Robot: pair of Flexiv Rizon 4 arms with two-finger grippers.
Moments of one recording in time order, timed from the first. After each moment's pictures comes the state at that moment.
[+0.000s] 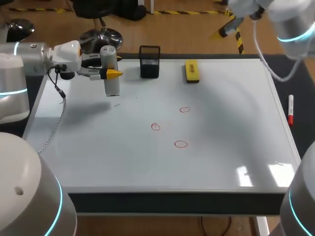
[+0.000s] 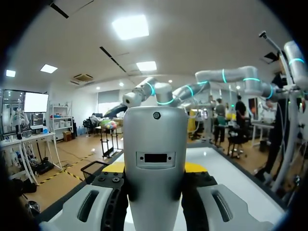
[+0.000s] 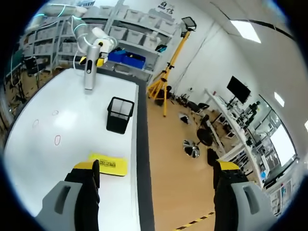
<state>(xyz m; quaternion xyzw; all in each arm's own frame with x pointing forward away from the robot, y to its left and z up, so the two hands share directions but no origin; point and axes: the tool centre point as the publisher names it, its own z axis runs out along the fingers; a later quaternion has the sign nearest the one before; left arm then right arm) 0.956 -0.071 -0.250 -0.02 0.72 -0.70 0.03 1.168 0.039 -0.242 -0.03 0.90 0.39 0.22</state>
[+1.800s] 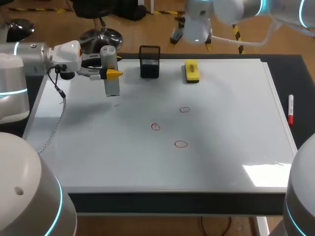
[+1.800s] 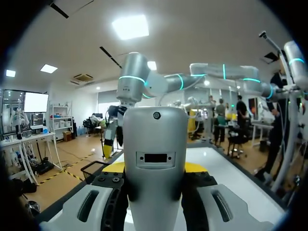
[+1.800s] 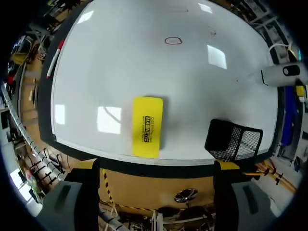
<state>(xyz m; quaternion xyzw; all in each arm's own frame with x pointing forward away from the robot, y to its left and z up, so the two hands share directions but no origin) 0.956 -0.071 -0.250 -0.02 0.72 -0.70 0.03 1.135 0.100 -0.349 -0.73 0.68 -0.05 0.06</state>
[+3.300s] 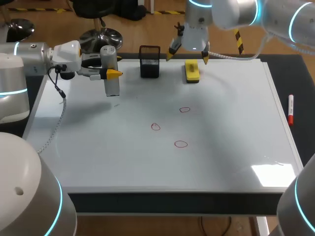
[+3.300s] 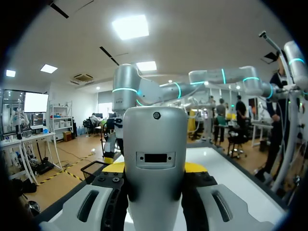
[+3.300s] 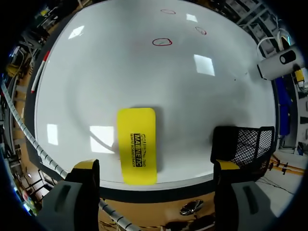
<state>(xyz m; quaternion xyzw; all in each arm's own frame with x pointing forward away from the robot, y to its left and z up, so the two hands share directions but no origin) 0.956 -0.071 -0.250 -0.02 0.72 -0.70 0.03 1.121 0.105 -0.401 -0.69 0.72 0.04 0.03</state>
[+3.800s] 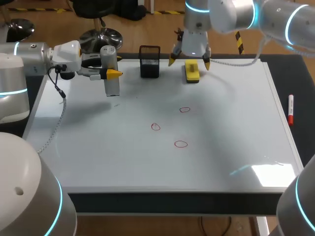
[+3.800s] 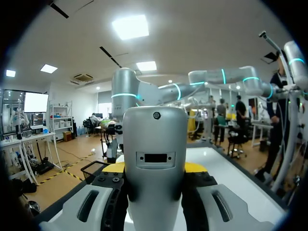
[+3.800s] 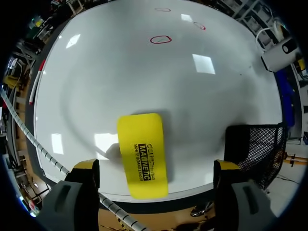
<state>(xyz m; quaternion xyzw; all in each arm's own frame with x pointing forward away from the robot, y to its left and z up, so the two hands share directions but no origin) 0.956 -0.071 -0.250 -0.02 0.72 -0.70 0.03 1.113 0.094 -0.422 -0.67 0.75 0.04 0.00</state>
